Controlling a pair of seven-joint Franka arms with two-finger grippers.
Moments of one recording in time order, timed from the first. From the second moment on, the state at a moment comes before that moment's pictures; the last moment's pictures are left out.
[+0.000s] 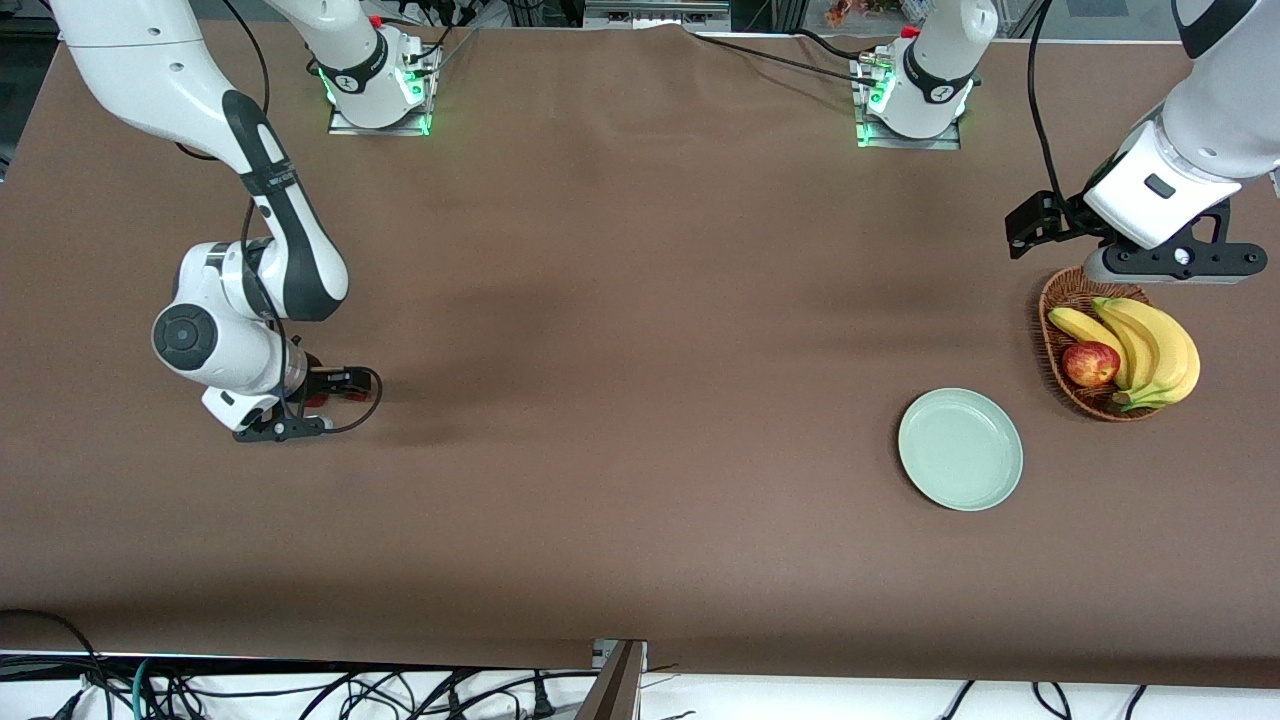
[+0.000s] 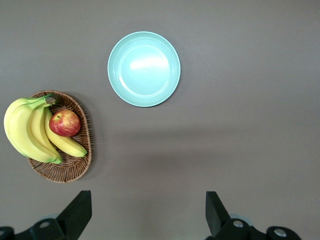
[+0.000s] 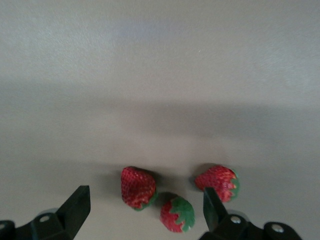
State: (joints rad) left arm -0.03 0.02 -0.12 -1.61 0.04 1.55 -0.13; right arm 0.11 0.53 -0.04 -1.93 0.00 2.41 -0.03
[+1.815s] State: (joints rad) left arm -0.03 0.02 -0.12 -1.61 0.04 1.55 -0.13; right arm 0.11 0.53 -0.03 -2.01 0.00 2.51 -0.11
